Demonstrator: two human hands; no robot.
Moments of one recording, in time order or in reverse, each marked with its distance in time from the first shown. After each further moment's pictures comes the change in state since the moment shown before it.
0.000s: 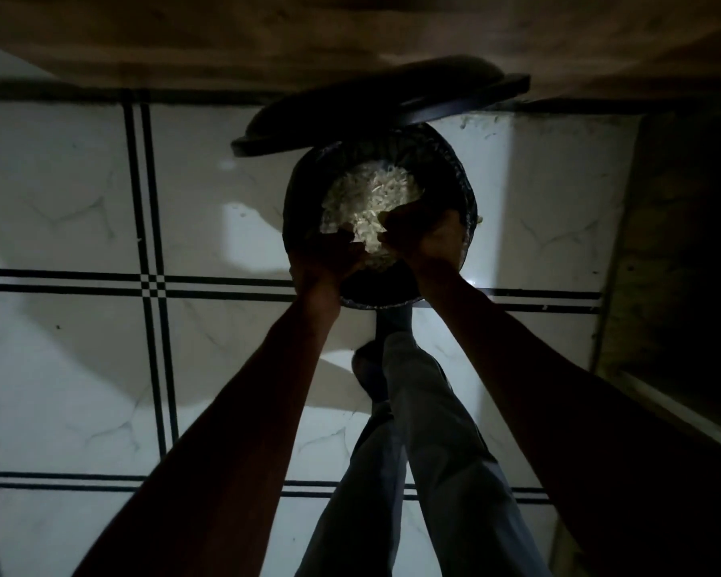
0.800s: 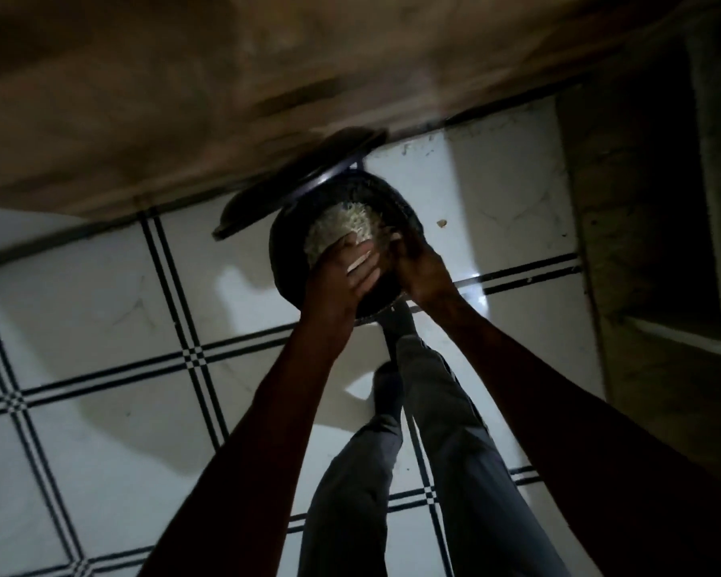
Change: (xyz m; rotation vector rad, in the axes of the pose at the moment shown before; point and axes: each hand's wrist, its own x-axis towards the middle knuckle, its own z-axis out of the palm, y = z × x) left_hand -0.120 0.038 0.048 -0.089 -0.291 0.045; right_hand -0.055 -0.010 -0.074 -0.133 -0.052 -0.087
